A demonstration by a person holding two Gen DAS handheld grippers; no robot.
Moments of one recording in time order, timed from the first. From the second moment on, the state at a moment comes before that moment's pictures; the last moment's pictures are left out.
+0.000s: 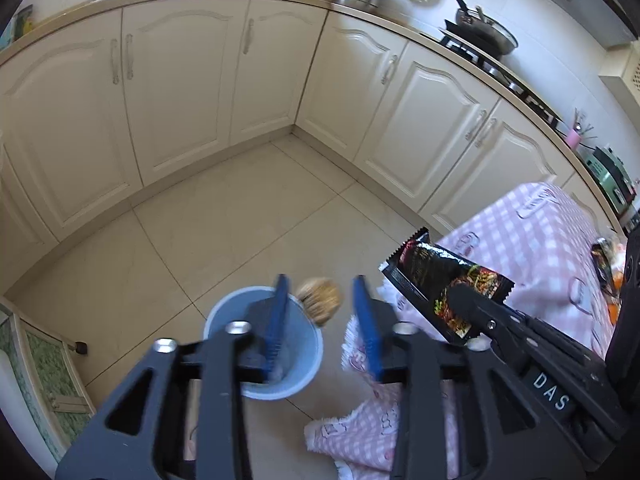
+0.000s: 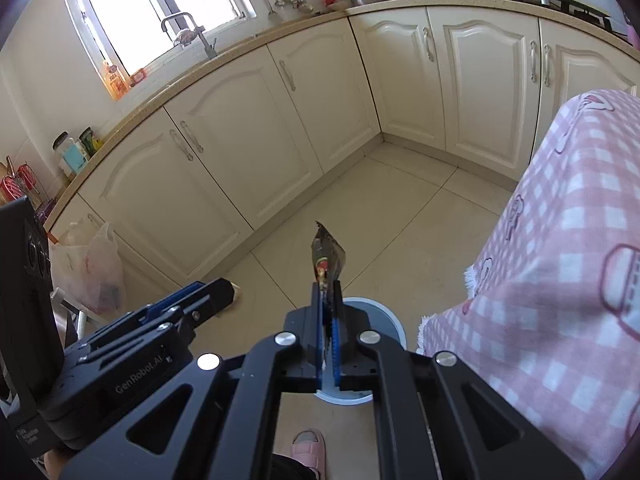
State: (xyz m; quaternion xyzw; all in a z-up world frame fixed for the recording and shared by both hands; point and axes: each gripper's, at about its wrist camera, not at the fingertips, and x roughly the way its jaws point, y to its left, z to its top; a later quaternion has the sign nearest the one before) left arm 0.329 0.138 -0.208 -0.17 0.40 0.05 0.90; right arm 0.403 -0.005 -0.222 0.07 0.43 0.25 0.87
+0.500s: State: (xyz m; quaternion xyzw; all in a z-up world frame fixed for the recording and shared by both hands) left arm 0.322 0.153 -0.223 -0.19 0.41 0.07 0.89; right arm 0.409 0.021 -0.242 0.06 0.45 0.26 0.85
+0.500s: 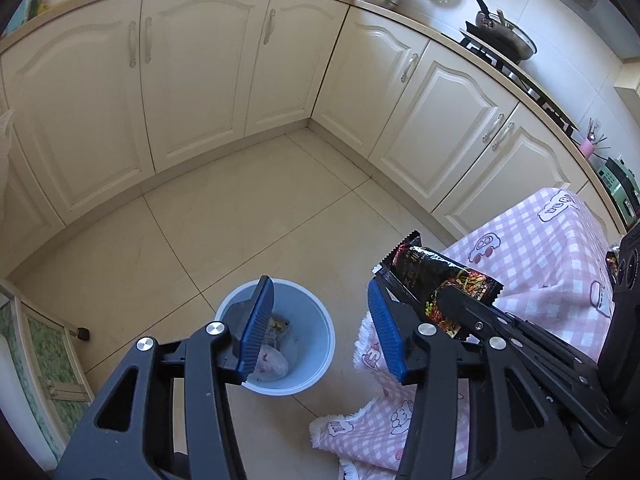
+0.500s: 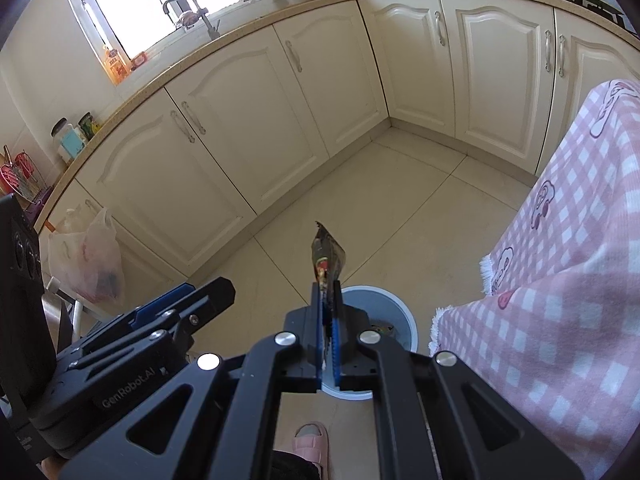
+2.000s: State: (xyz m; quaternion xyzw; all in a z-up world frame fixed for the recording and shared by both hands) left arm 0.294 -0.090 -0.104 -0.06 0.33 -0.13 0.93; right arm 0.315 -0.292 -0.115 0.13 0.26 0.00 0.96
